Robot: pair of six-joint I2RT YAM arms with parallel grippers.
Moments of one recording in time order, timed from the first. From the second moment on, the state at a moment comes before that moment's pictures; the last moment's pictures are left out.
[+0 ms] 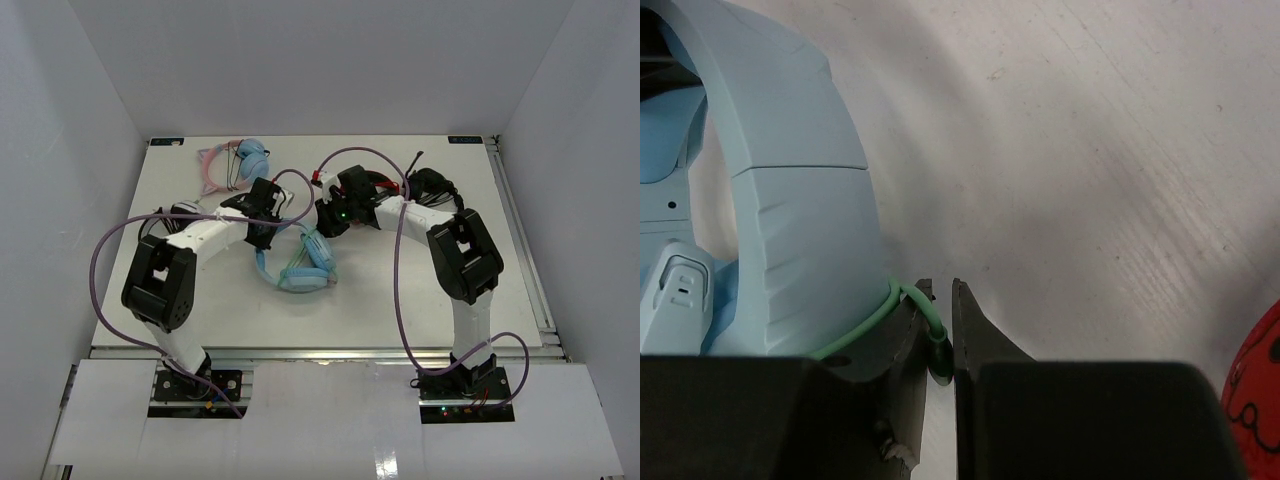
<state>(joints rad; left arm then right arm) -0.44 1.73 1.18 -0.54 -0.17 0.10 0.60 2.01 1.42 -0.20 -0.48 -0.03</state>
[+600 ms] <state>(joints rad) -0.41 1.85 1.28 -0.59 -0.15 0.06 0.60 2.07 1.46 -0.17 -0.39 0.01</state>
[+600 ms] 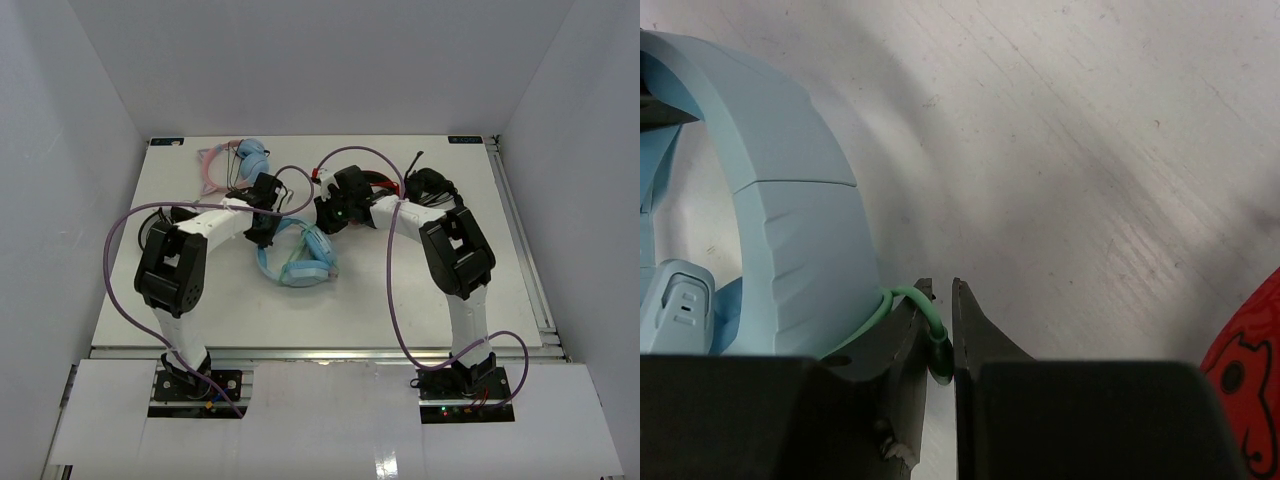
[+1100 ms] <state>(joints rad) -0.41 1.86 1.28 -0.61 -0.17 0.07 0.60 2.08 1.47 -0.13 -0.37 0.02</state>
